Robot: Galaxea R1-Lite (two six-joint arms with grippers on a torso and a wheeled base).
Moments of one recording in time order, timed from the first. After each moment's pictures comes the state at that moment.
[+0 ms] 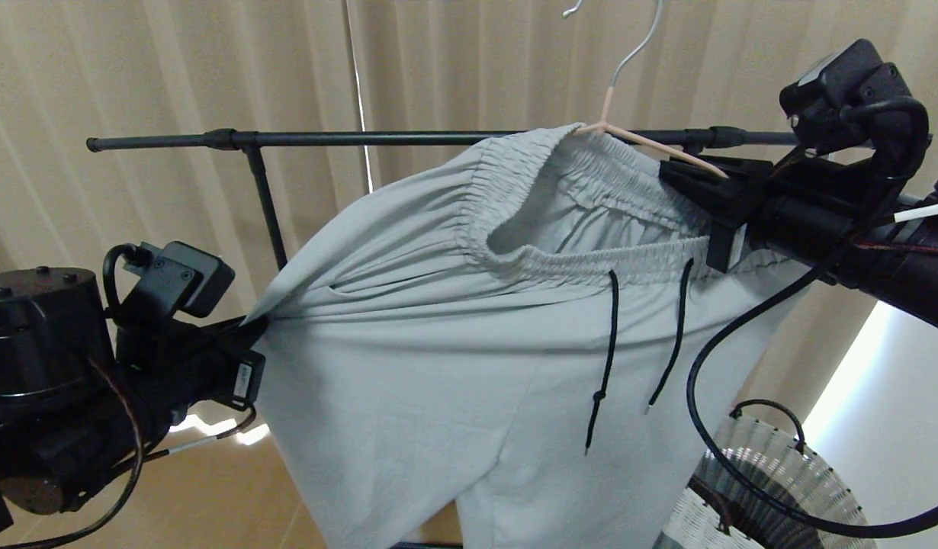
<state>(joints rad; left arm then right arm) -0.31 1.45 -0.50 -0.69 0.22 0.33 0.45 1.49 -0.92 -0.65 0.03 -0.43</state>
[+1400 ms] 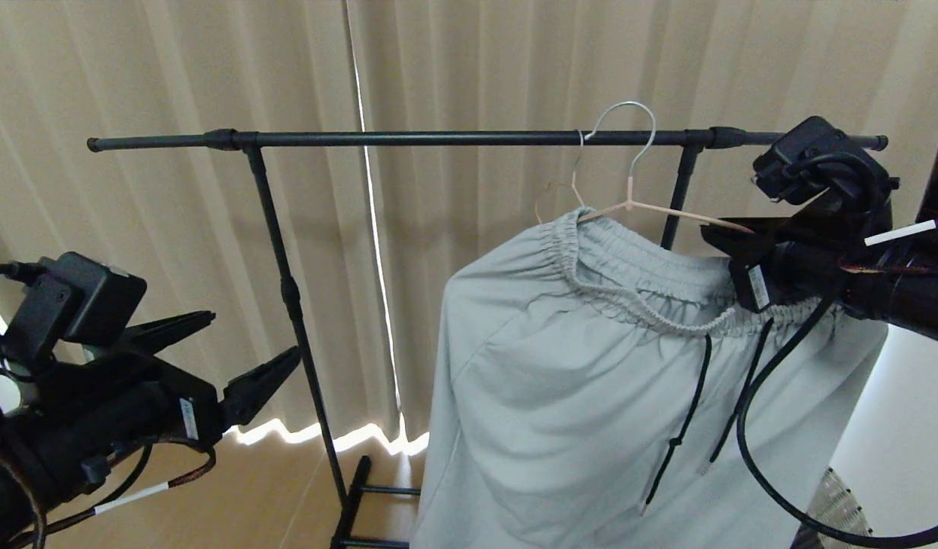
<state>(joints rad) -0.33 1.25 -0.37 -0.72 0.00 0.18 0.38 1.47 -0.93 -0.34 -0.16 -0.44</state>
